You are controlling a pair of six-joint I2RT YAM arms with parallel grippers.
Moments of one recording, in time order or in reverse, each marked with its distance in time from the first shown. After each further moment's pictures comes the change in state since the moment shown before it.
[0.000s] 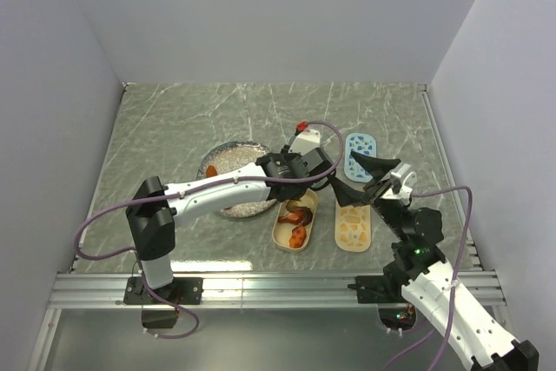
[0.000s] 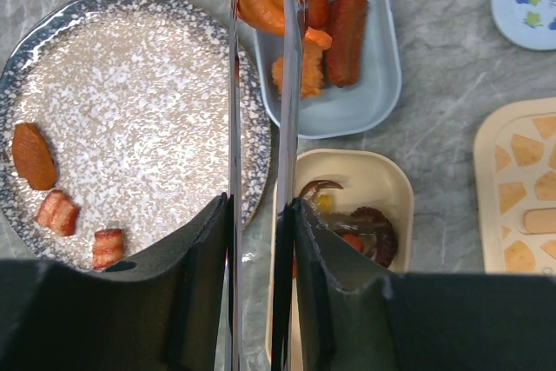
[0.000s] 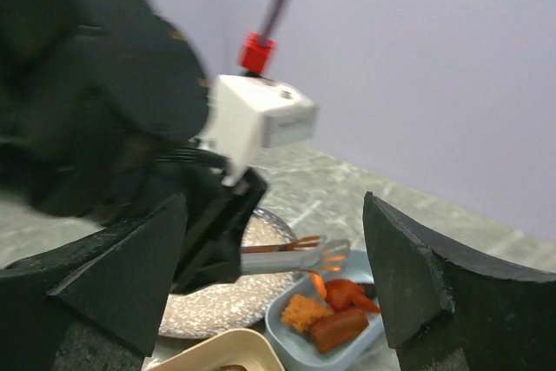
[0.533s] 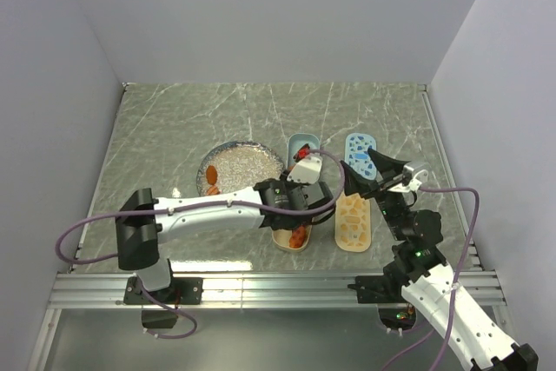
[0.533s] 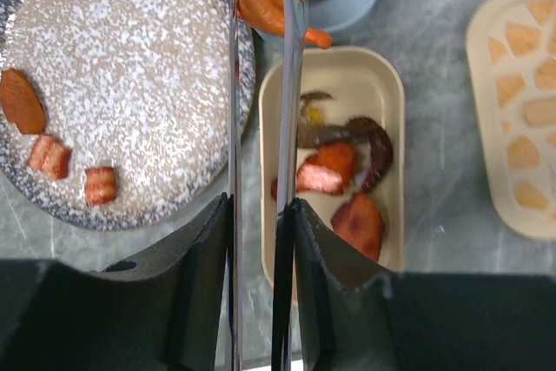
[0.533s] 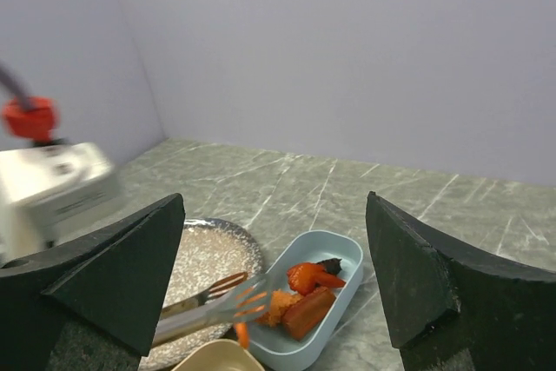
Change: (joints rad) left arm -0.152 -0.087 -0.122 -0.064 -0.043 -0.105; right arm 0.000 -0.037 -0.015 -0.067 0.297 0.064
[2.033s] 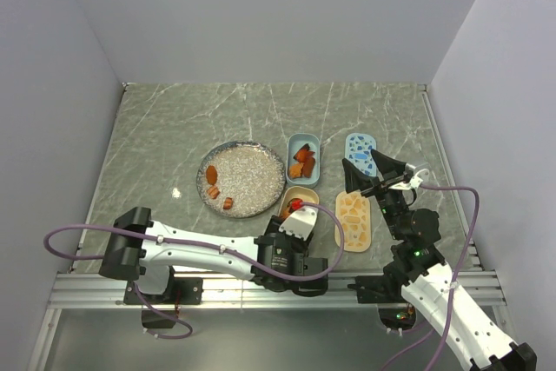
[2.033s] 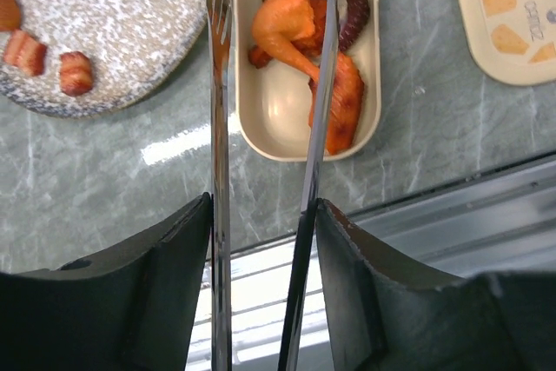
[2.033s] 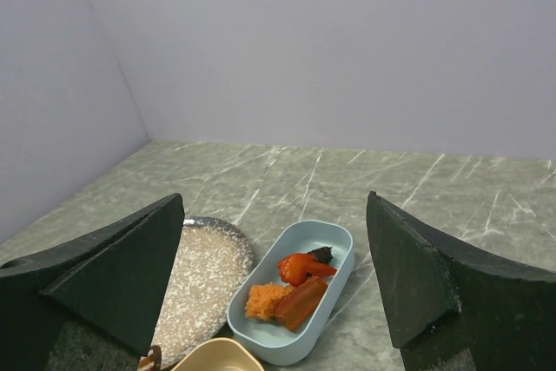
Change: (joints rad) left arm -0.367 -0.065 -0.079 -0.285 -0.109 -0.430; right arm -0.011 0.010 -0.016 -0.006 0.069 0.037
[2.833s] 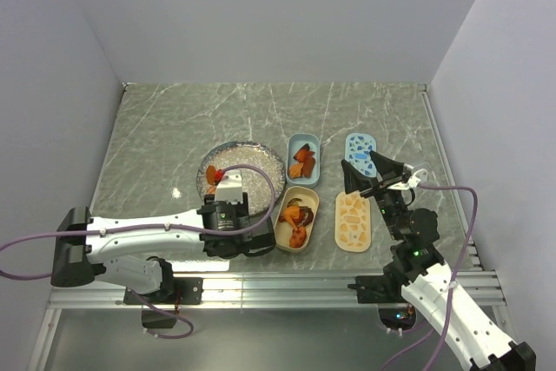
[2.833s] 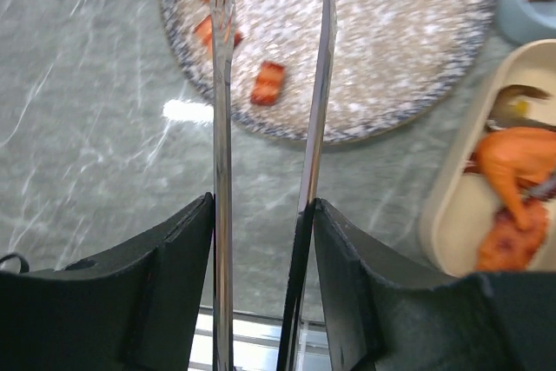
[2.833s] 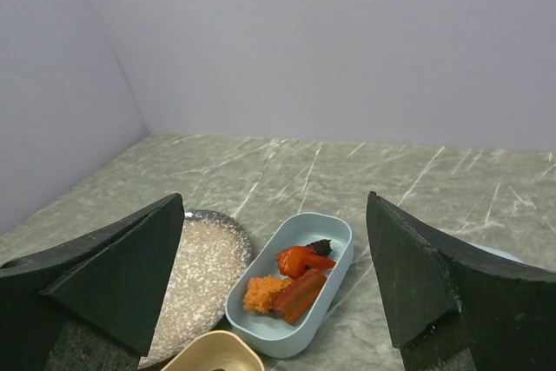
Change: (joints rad) left arm 0.274 -0.351 -0.304 -0.116 -0.075 -0.240; right arm -0.002 0.004 -0.011 0.000 -0.005 0.000
